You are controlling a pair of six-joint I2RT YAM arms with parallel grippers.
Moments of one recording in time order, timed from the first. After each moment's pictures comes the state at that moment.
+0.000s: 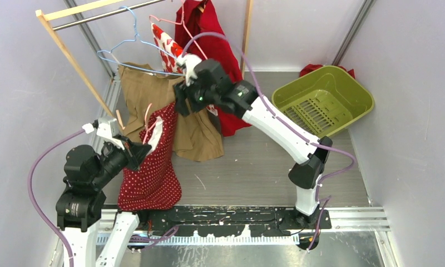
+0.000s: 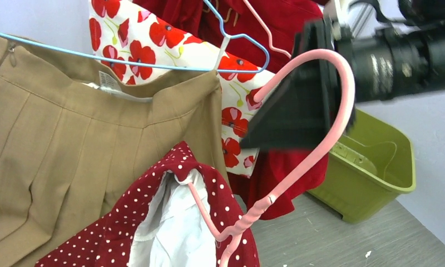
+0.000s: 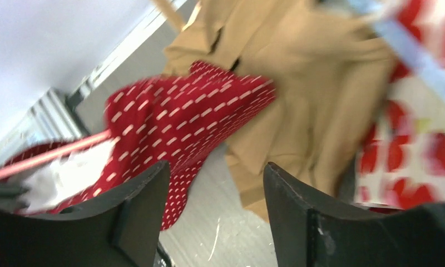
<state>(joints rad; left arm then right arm) -0.07 0.45 1.05 -0.87 0.43 -0.15 0.87 1.87 2.16 -0.74 -0.07 0.24</state>
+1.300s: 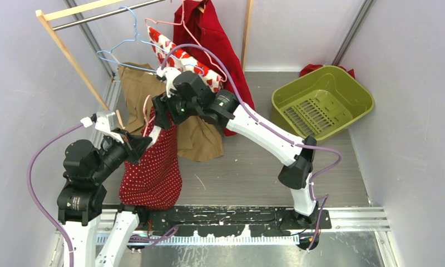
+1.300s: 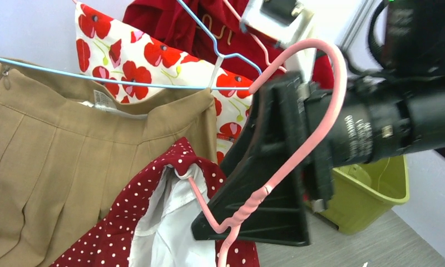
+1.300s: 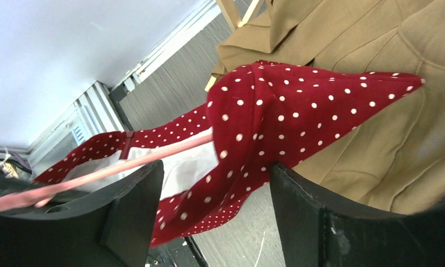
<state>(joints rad) -0.07 0.51 1.06 -0.76 0.43 -0.17 1.03 1.94 2.21 -0.72 -0.08 0.30</state>
